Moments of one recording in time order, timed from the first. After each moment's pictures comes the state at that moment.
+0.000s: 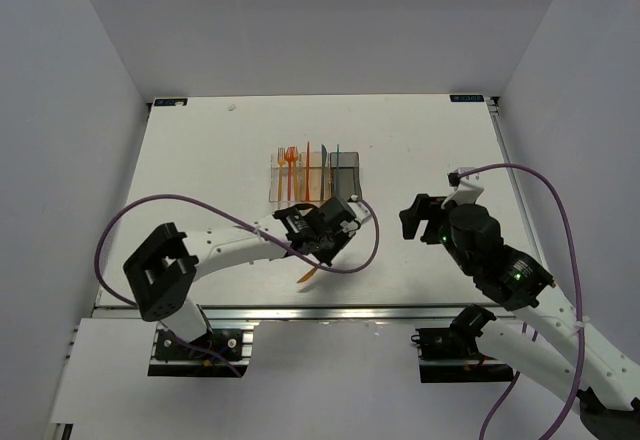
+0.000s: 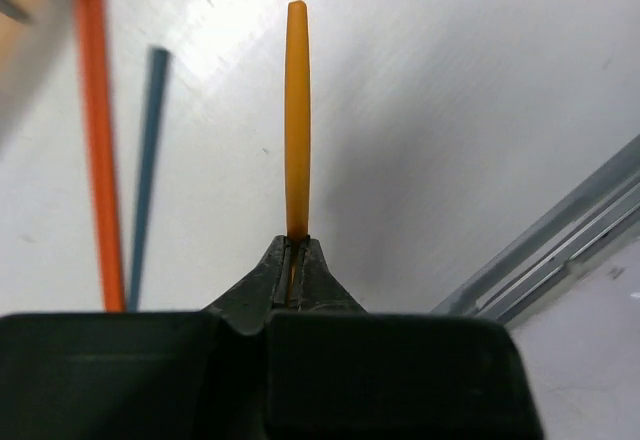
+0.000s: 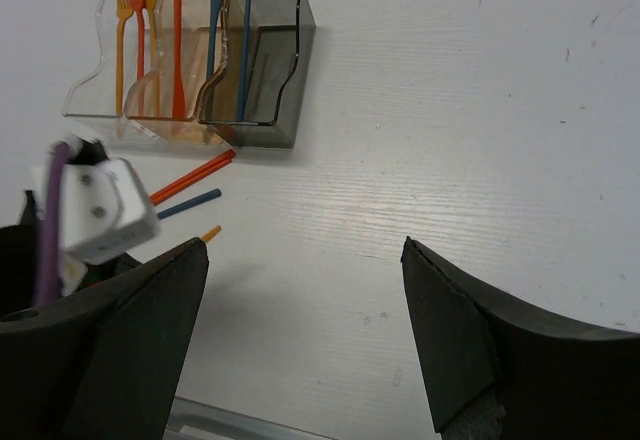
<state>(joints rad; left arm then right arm) -1.03 1.64 1.08 -0.51 -0.09 -0.15 0.76 0.61 0.76 -0.56 0.40 0.43</state>
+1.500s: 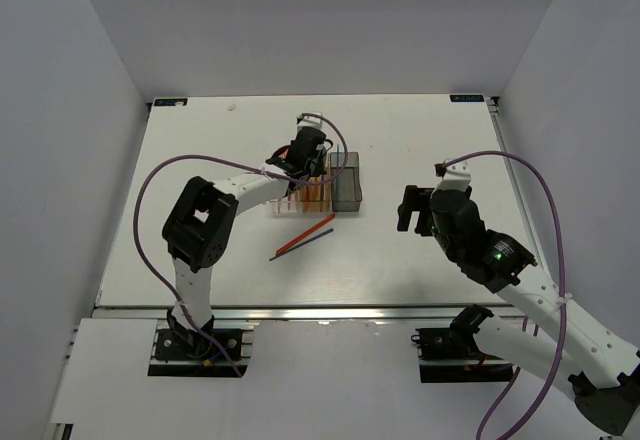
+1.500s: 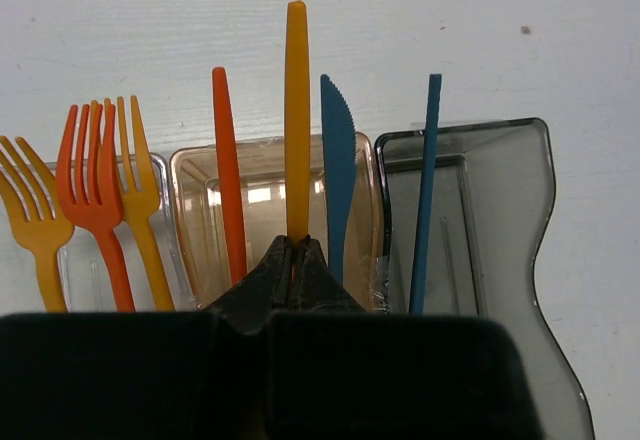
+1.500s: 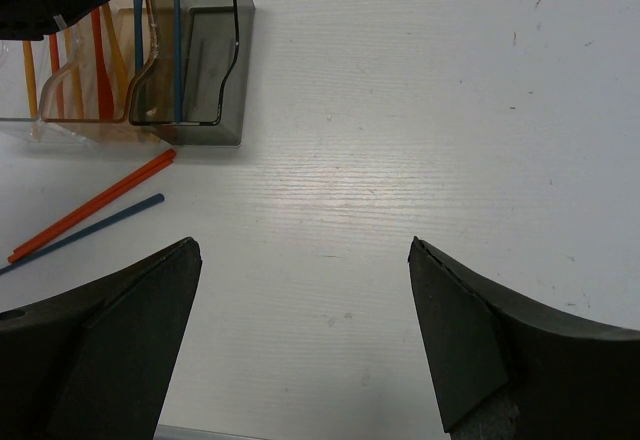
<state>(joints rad) -0.61 1.97 1.37 -0.01 -0.33 -0.39 0.75 0.77 0.82 -0.58 0.48 0.41</state>
